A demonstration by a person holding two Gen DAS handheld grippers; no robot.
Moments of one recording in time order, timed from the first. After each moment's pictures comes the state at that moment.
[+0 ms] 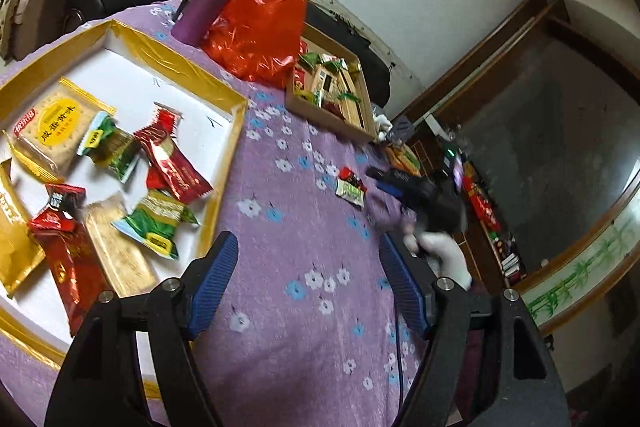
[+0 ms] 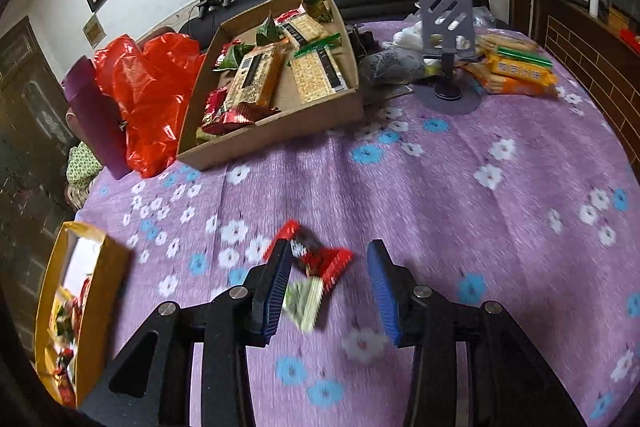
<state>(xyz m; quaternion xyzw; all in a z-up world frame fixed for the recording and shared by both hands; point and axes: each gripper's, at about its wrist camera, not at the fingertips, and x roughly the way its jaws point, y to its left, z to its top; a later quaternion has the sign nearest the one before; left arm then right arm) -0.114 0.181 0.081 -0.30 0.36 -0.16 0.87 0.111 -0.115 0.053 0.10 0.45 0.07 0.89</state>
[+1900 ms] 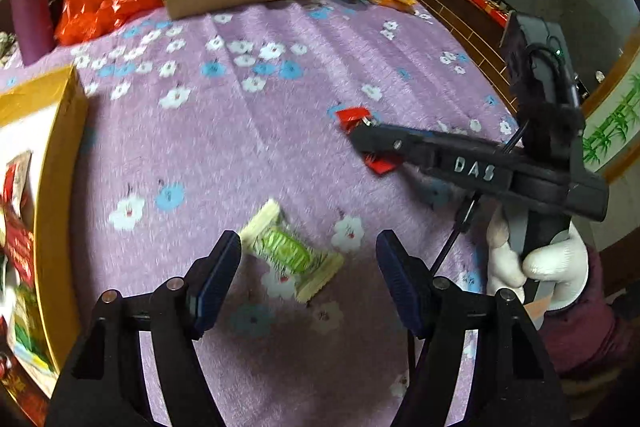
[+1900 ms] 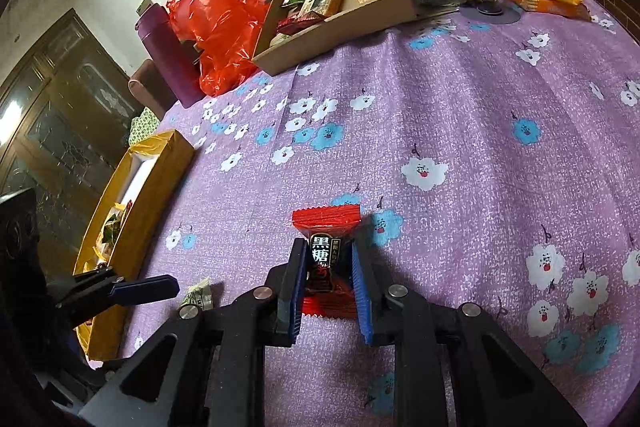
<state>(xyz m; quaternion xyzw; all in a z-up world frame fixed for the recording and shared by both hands) -0.039 0.031 0.029 -0.01 0.51 -0.23 0.83 0.008 -0.123 0.020 0.13 0.47 0.19 0.85</state>
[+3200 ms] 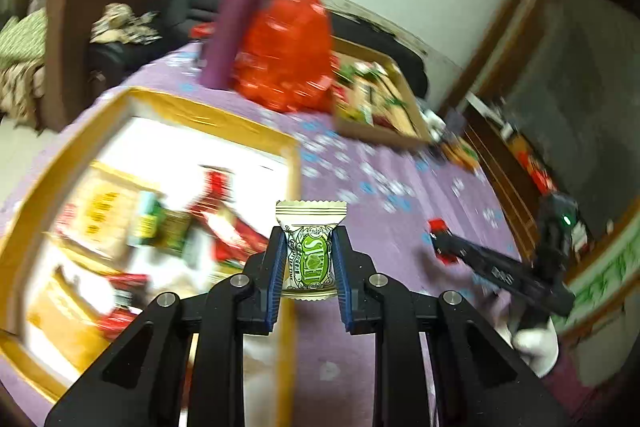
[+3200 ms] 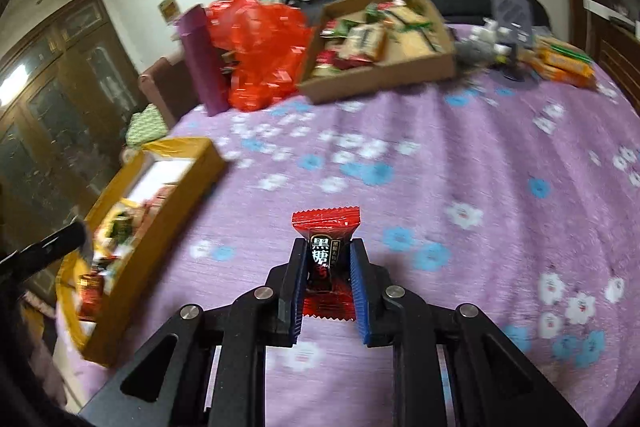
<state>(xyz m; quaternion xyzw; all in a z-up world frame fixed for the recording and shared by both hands) -0.079 0.207 0.089 -0.19 0.35 -0.08 0.91 -0.014 -0.060 0.065 0.07 0.41 0.21 0.88</state>
